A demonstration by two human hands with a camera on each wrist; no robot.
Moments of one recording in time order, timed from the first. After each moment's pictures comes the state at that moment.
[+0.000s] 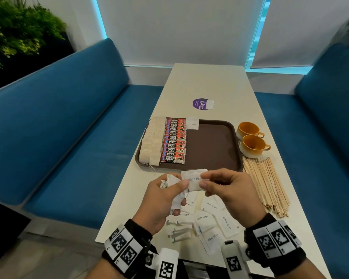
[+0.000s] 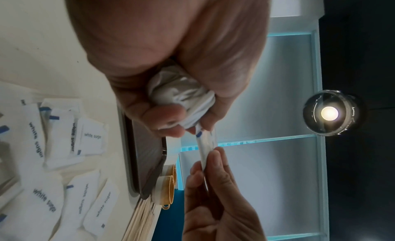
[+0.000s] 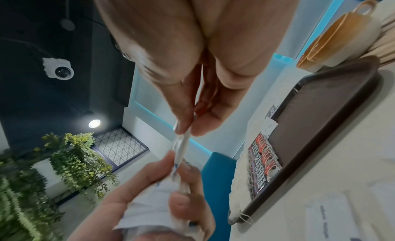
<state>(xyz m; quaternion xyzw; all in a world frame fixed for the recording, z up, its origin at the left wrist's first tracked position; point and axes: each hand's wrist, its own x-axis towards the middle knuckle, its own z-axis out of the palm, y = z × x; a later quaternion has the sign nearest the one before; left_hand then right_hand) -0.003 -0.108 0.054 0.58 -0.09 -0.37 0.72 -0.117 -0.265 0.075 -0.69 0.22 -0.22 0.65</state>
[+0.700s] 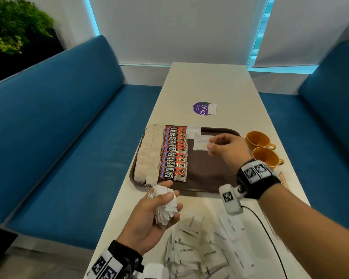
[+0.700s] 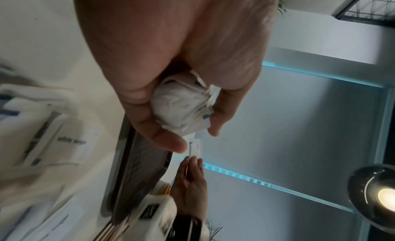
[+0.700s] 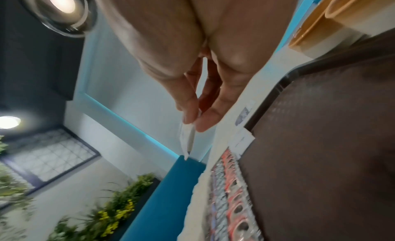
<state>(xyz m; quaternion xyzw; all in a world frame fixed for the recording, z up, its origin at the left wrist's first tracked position) 0.062 -0.123 0.044 0.42 0.05 -0.47 0.78 0.039 -0.397 0.057 -0.68 0.31 -0.22 0.63</state>
